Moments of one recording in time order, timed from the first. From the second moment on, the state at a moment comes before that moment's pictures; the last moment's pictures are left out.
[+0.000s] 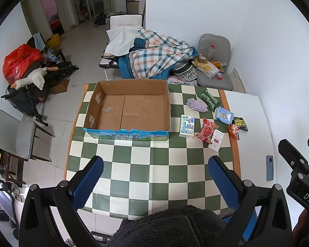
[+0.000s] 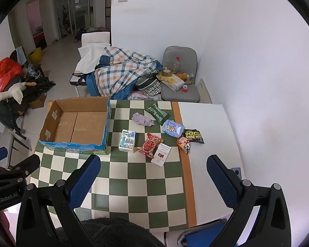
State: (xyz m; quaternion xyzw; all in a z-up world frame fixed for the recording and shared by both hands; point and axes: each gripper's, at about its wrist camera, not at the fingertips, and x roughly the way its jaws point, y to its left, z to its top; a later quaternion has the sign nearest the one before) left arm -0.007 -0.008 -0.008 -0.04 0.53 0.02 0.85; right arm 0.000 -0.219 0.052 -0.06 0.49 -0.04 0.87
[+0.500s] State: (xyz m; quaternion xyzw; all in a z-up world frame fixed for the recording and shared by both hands) left arm -0.005 -0.008 0.002 -0.04 0.53 0.02 0.85; right arm 0.007 -0.216 0.065 -0.06 0.49 -0.04 0.87
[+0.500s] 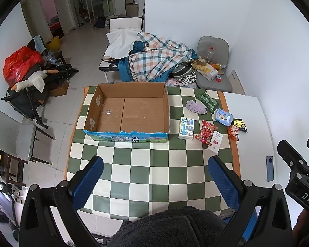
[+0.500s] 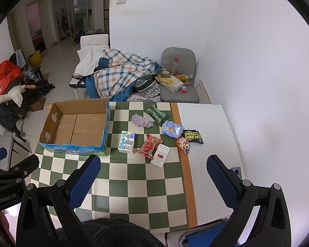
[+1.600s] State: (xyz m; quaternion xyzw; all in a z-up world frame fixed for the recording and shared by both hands) left arm -0.020 -0.001 0.013 -0.05 0.50 0.03 0.87; right arm -0.003 -0.220 0.076 -0.05 0.47 -0.04 0.88
